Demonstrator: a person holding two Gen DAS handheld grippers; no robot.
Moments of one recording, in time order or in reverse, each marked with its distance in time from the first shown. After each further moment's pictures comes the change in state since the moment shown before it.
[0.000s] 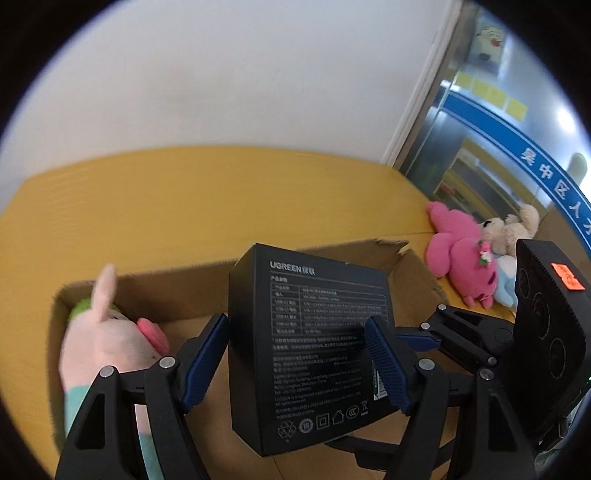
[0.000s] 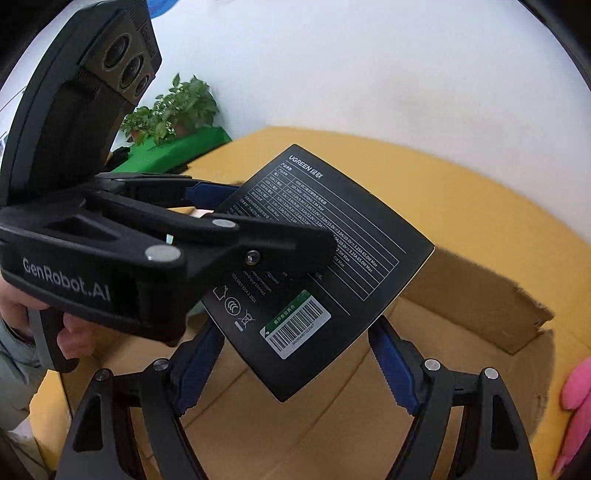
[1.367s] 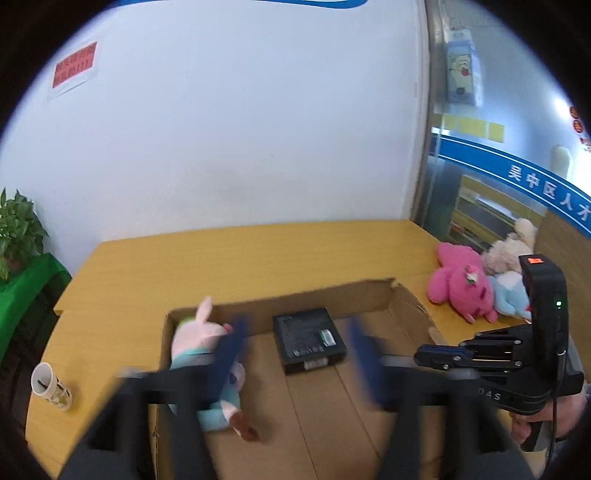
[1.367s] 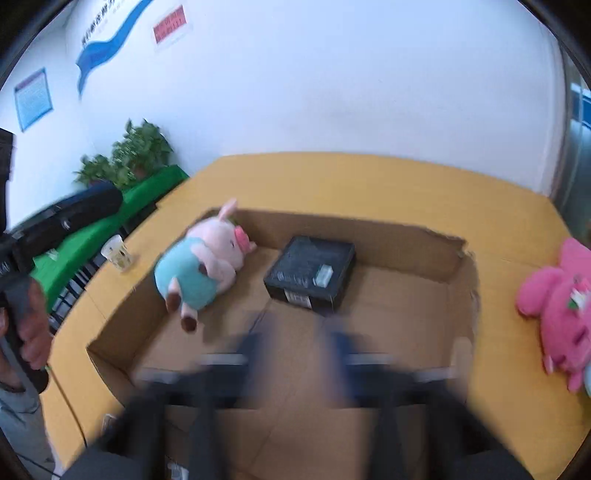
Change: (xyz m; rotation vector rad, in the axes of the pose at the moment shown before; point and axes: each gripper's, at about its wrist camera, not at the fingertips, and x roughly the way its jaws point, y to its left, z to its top) left arm -0.170 -0.043 -0.045 0.104 -0.260 0.183; right arm -0.115 0.020 -0.049 0.222 -0.082 -0.147
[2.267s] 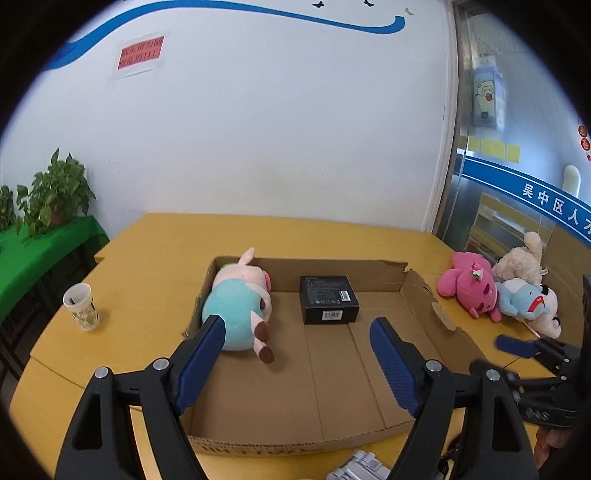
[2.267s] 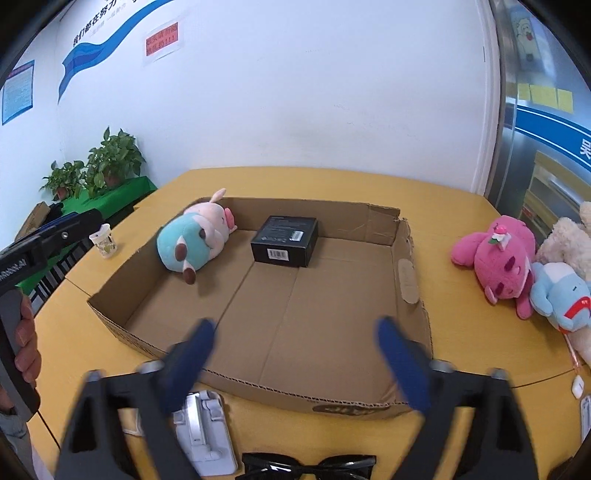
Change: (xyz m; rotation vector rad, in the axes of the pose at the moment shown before) left arm -0.076 -0.011 -0.084 -0.128 -0.080 0.143; right arm -0.089 0.037 -0.095 0.017 -0.122 -0.223
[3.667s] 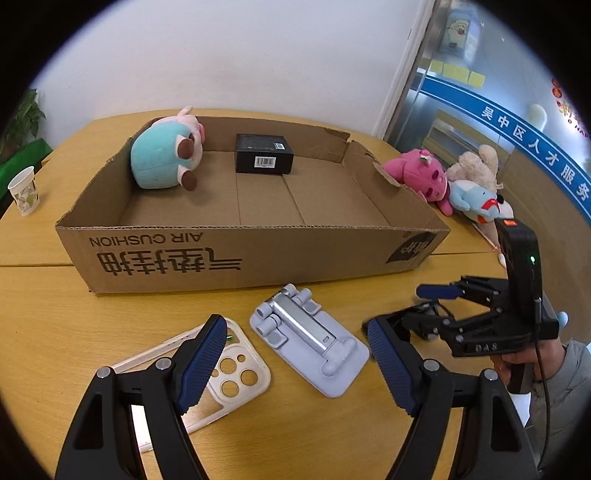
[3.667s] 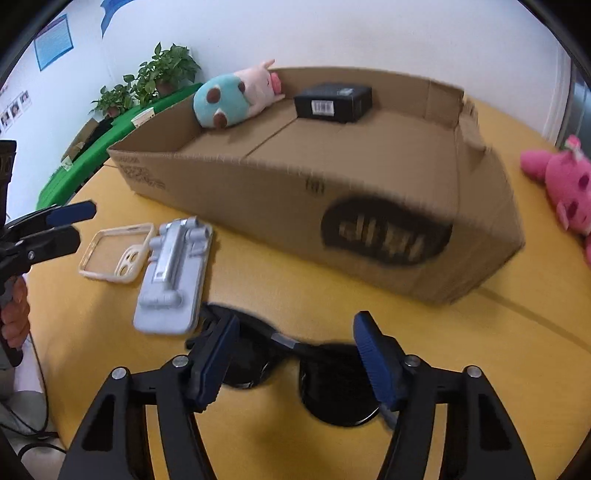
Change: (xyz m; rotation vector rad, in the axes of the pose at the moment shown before) left arm 0.000 -0.035 -0.130 -0.003 0.322 -0.204; right arm 0.050 -0.043 -0.122 -0.138 0.314 0.287
